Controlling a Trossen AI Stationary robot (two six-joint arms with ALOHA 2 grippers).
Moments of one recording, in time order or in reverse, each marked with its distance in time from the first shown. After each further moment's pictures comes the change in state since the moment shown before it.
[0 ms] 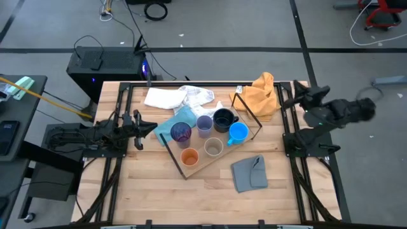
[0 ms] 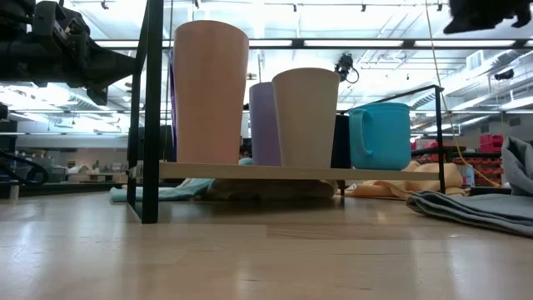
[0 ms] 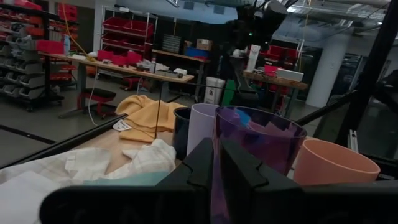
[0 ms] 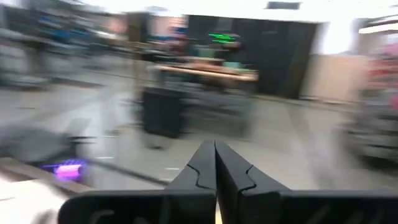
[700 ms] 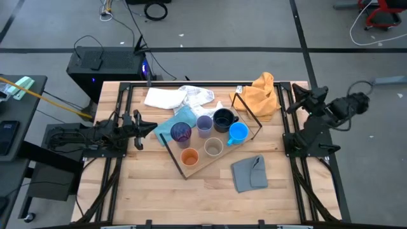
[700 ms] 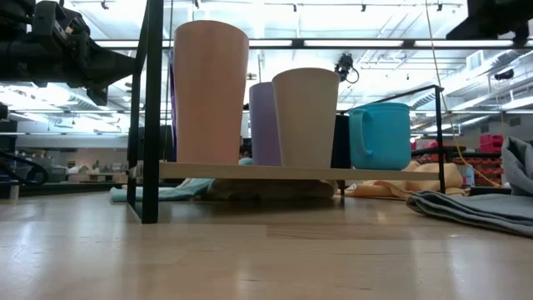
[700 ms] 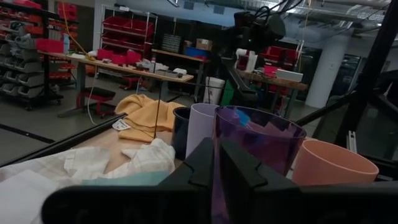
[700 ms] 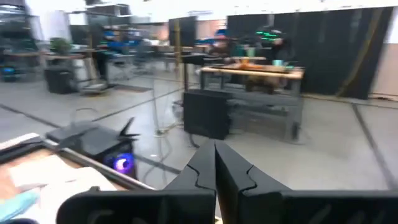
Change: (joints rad) left arm 0.000 0.000 0.000 0.000 0.001 -0.008; right arm 0.157 -0.044 0.002 -0.405 -0.002 0.431
